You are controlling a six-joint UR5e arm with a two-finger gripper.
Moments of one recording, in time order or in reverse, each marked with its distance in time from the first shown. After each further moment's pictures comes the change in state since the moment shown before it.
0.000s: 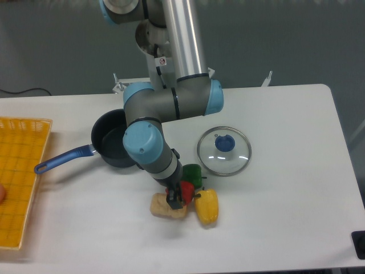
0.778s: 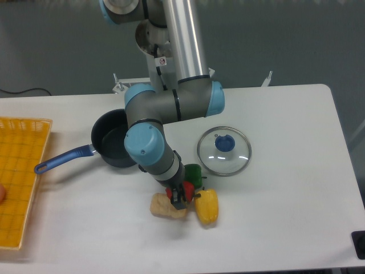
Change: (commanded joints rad) arm 0.005 -0.012 0.006 0.006 0.031 -0.060
